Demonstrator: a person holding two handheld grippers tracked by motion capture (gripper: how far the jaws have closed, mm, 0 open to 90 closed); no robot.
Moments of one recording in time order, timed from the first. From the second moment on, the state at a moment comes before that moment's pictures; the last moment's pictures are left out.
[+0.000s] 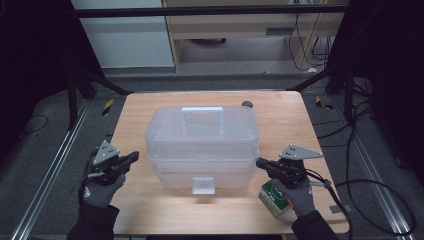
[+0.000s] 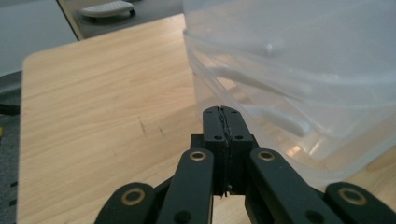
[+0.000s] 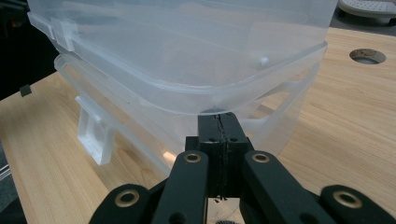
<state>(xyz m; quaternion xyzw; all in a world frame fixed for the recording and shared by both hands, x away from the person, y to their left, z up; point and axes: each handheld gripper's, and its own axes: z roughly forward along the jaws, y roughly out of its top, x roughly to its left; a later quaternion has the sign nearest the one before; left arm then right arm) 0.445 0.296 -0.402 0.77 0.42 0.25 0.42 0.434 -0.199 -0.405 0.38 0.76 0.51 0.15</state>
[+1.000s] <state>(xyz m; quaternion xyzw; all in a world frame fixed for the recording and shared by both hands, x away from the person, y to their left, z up) 0.442 0.275 -0.390 0.76 0.37 0.21 0.48 0.438 -0.201 -0.395 0.38 0.74 0.53 0.16</state>
